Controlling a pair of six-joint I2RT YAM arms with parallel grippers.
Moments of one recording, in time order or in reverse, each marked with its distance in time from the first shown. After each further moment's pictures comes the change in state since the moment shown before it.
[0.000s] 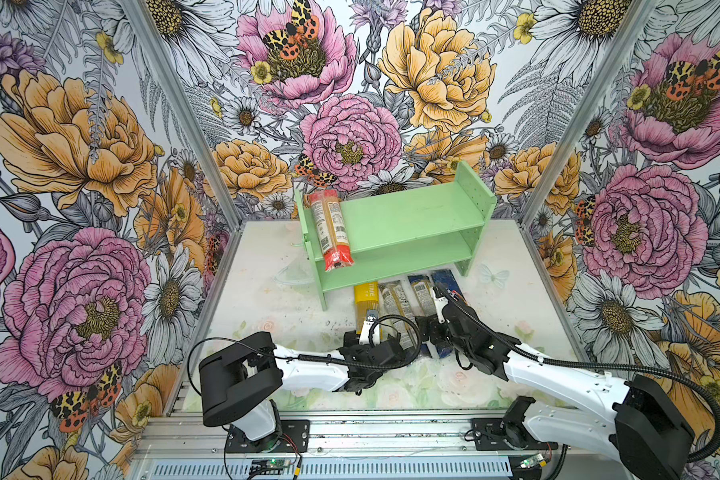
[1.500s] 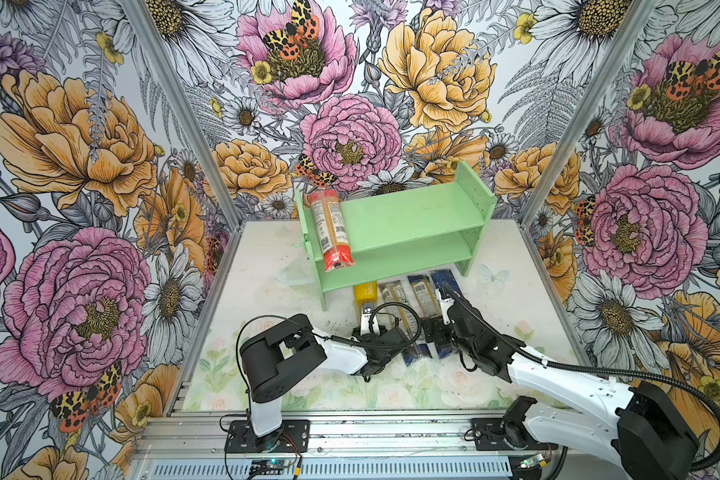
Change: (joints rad) left arm 0.105 0.228 0.102 0.012 -0.019 -0.163; right arm -0.043 -0.029 -0.031 -0.018 -0.025 0.019
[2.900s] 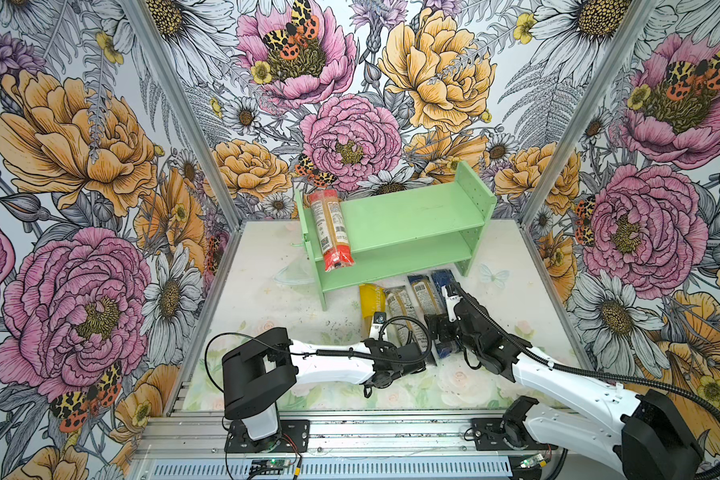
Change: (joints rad) left arm -0.193 -0.153 0.188 -0.625 0.123 -0.147; right arm -0.059 -0.037 -0.002 -0.020 -0.035 -0.002
